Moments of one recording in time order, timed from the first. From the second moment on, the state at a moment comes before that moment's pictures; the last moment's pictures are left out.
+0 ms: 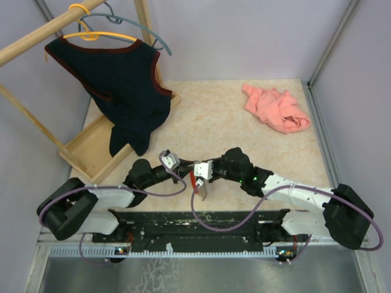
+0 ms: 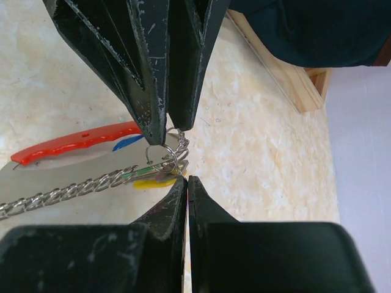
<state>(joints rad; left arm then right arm) -0.74 1.33 0.24 1.11 0.41 0.07 0.89 1.15 0.56 0.20 -0.19 -0.86</state>
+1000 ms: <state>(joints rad) -0.74 1.36 0.37 0.86 0.51 0.11 0.89 1.15 0.56 0.16 -0.21 -0.91</state>
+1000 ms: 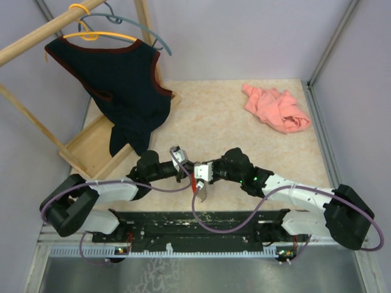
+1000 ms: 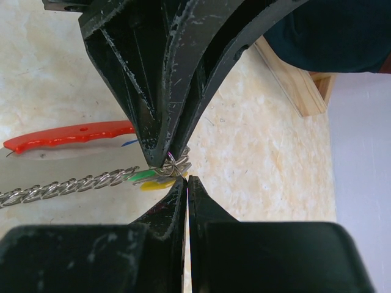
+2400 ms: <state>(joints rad) -0.74 1.28 0.34 0.84 0.34 0.03 0.91 1.16 0.50 0.25 -0.17 -0.74</state>
